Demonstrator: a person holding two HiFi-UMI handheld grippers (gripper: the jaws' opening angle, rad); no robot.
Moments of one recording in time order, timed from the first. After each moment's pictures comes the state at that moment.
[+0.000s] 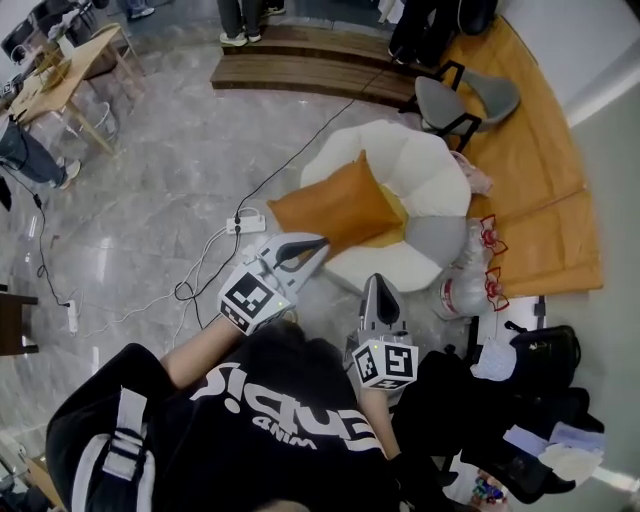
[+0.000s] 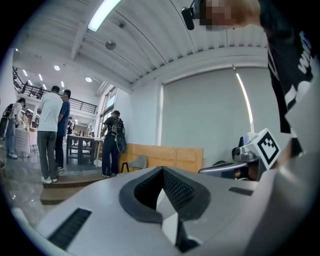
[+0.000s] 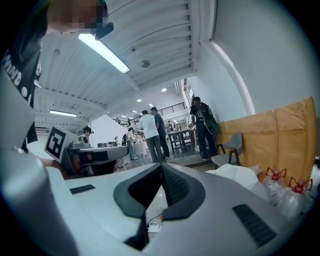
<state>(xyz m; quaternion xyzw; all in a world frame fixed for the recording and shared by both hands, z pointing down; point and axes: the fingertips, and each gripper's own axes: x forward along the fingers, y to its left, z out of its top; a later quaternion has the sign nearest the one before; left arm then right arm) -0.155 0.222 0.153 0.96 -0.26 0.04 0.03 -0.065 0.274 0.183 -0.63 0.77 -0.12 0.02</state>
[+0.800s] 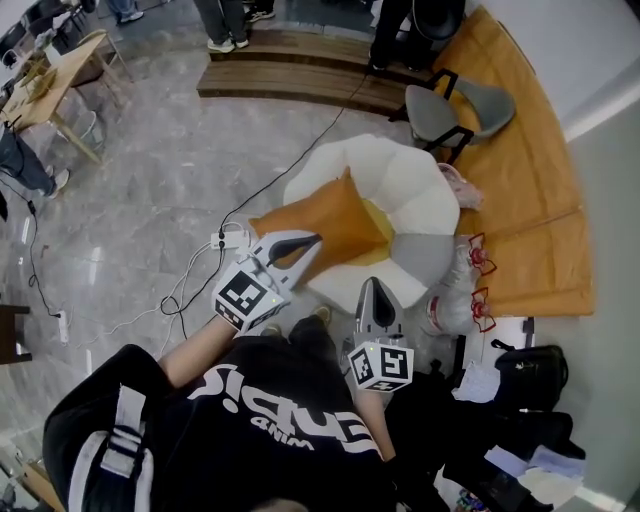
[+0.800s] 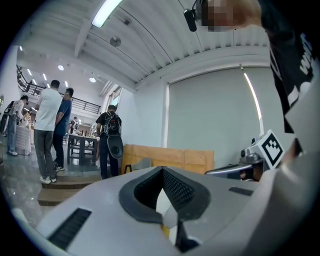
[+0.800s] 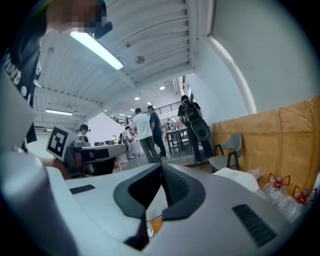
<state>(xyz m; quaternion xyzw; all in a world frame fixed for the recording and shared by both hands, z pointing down) -0.106 0.114 0.149 0.96 -0.28 0.04 0.04 -0.007 0.176 0.185 -0.63 0.76 -0.13 0.01</state>
